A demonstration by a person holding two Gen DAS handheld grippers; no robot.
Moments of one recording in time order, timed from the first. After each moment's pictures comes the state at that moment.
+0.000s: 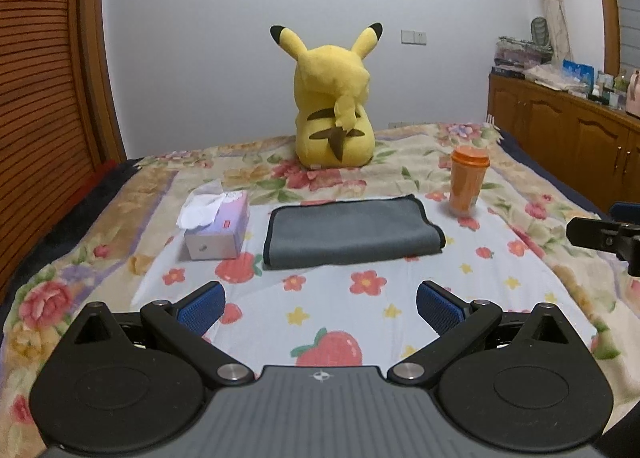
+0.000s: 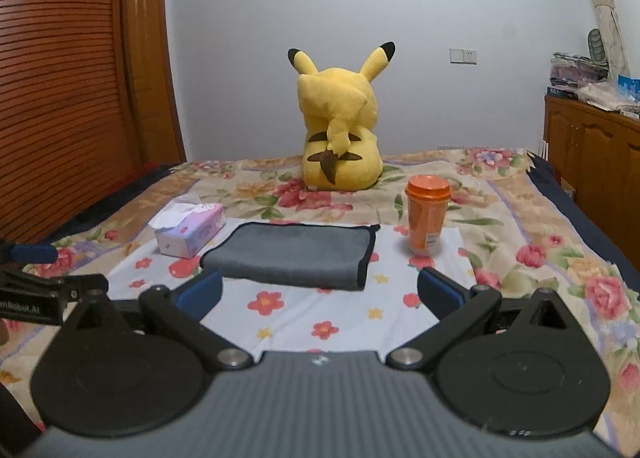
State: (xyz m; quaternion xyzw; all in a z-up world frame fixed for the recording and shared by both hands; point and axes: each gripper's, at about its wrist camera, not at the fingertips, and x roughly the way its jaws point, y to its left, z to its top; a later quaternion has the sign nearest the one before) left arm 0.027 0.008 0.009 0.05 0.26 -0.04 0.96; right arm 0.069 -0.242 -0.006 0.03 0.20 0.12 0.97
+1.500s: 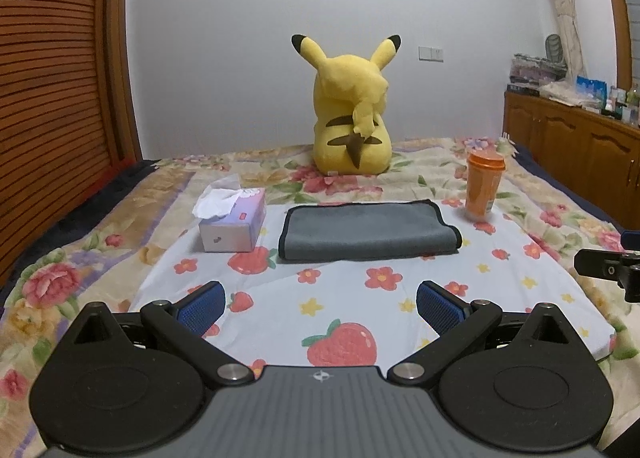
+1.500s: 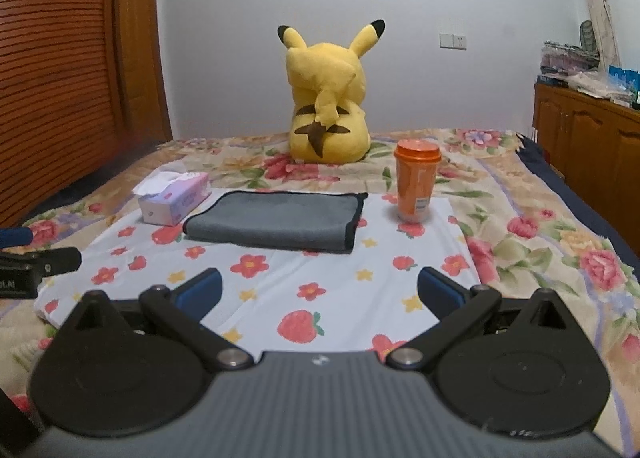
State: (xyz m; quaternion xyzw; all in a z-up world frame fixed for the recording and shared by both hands) left arm 0.013 0.018 -0.021 0.04 0.23 -0.01 0.97; right arm 0.061 -0.240 -0.045 0.02 0.22 0.10 0.97
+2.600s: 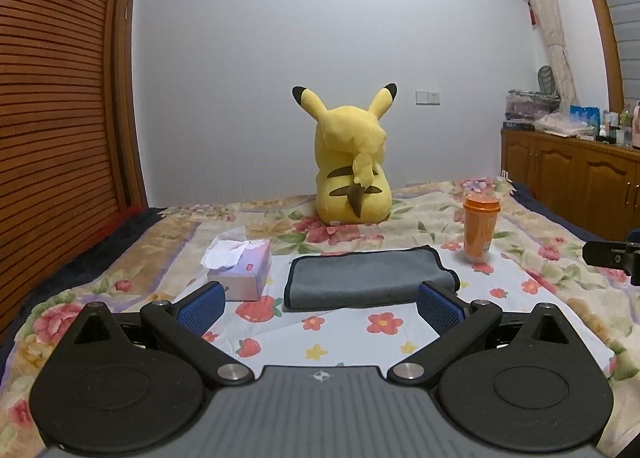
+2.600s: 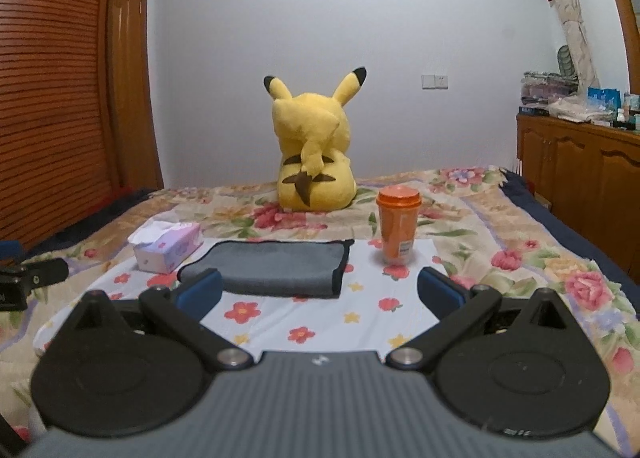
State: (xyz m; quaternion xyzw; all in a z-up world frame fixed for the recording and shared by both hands) left arm -0.005 0.015 -0.007 0.05 0.15 -0.01 0.99; right arm 0.045 -0.257 -0.034 0.04 0.14 0.08 0.99
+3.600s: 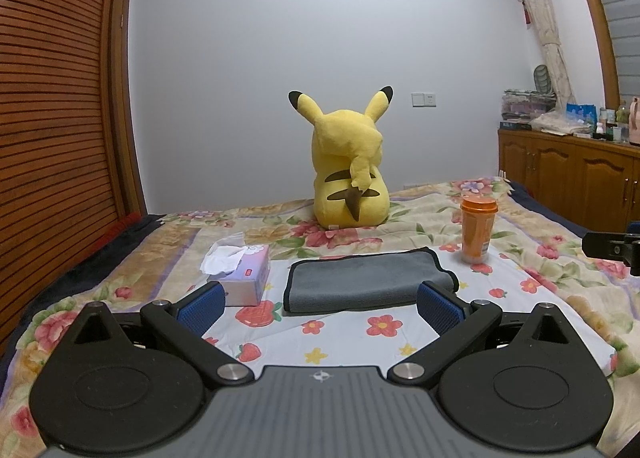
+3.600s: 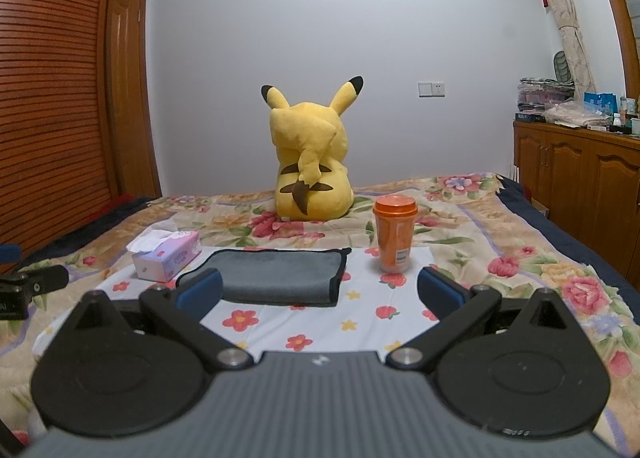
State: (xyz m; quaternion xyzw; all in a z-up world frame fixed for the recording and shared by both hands) left arm -0.007 0.012 -0.009 0.06 0.14 -0.02 0.99; right arm 0.045 -0.260 -0.033 0.04 0.14 0.08 0.99
